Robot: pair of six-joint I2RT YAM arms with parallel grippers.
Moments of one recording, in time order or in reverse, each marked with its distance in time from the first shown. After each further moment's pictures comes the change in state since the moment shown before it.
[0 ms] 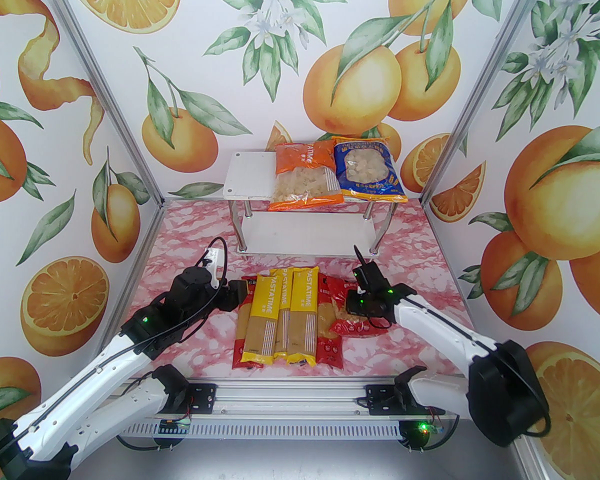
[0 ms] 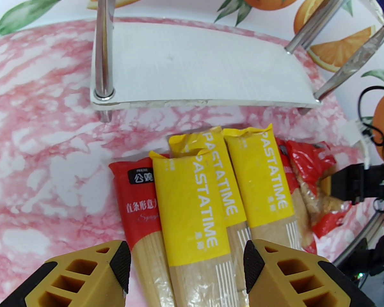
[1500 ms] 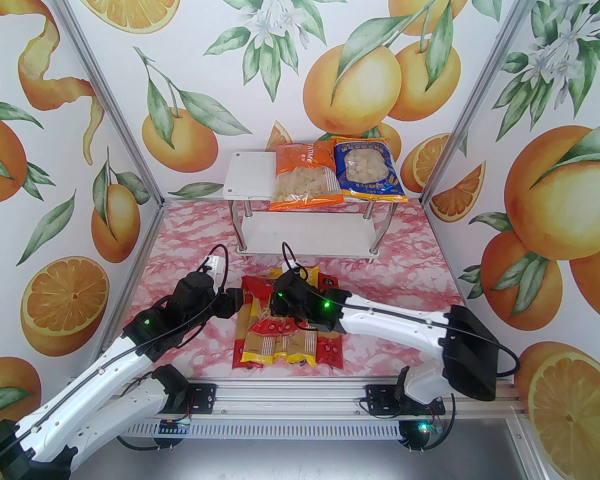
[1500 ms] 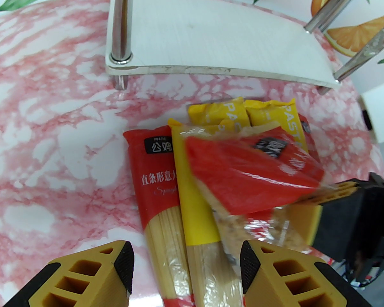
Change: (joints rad) left arm 0.005 -0.016 -0.034 -0.071 0.001 -0.006; right arm 0.632 0.344 0.361 0.328 0.148 0.461
